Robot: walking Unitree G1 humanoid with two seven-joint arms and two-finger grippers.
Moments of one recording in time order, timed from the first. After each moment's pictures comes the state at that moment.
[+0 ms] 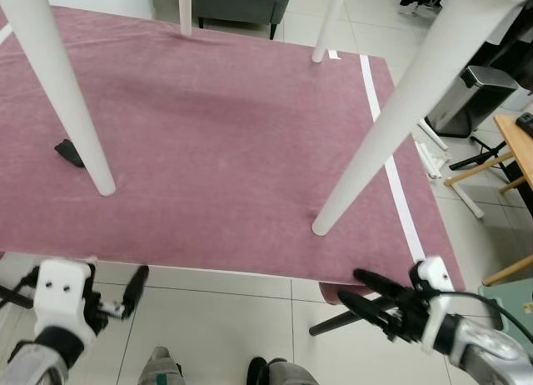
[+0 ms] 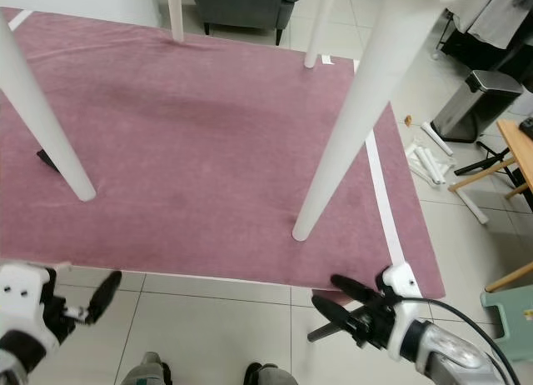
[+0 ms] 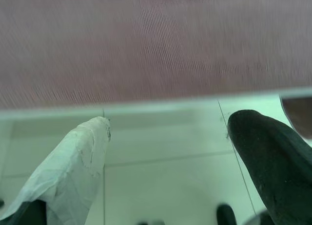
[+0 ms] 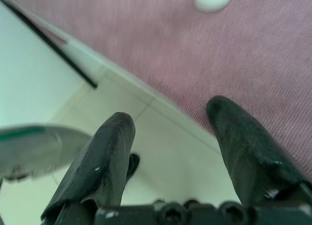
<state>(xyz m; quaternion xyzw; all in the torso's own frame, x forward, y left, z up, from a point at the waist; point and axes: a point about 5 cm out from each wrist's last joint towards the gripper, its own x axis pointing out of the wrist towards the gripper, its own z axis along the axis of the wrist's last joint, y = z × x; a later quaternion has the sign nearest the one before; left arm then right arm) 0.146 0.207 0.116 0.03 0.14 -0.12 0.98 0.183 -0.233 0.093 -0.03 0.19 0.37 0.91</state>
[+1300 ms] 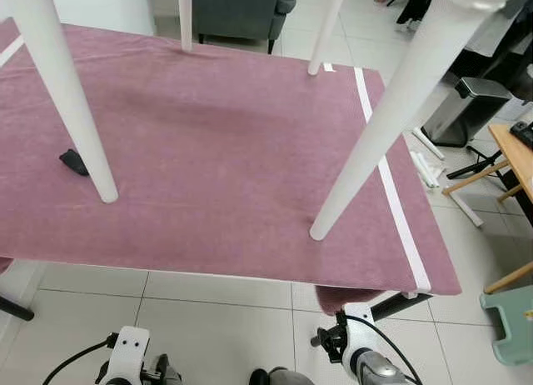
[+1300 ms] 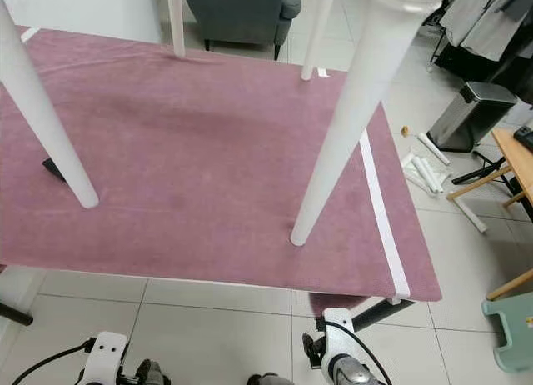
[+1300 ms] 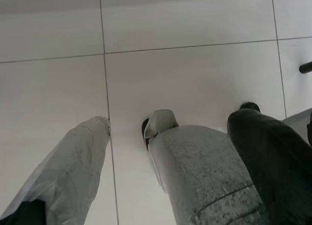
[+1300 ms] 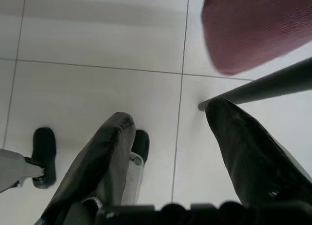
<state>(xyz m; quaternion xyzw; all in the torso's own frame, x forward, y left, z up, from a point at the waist) 0.156 0.195 -0.065 0.06 0.37 -0.05 0.93 0.200 -0.194 -0.063 -0.02 0.36 0.03 0.93</state>
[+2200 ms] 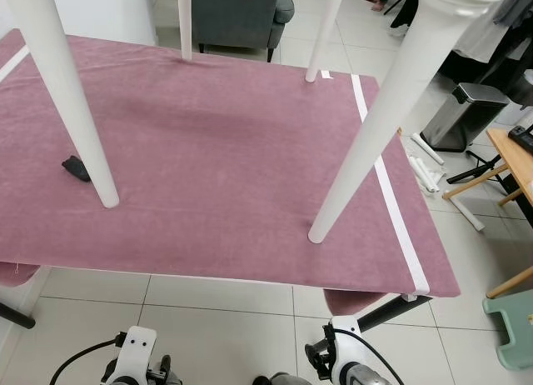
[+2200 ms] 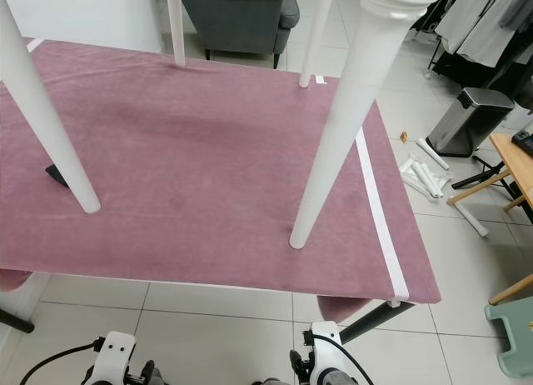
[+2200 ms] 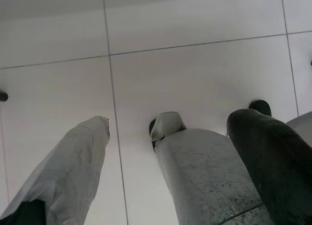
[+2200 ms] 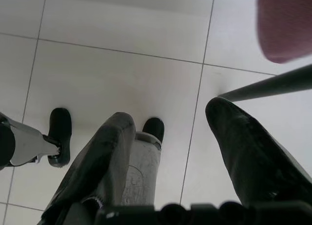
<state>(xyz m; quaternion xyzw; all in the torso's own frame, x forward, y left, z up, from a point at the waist) 0.160 0.187 -0.081 0.09 0.39 -0.06 0.92 0.185 -0.180 -0.076 -0.03 0.38 0.08 0.92</state>
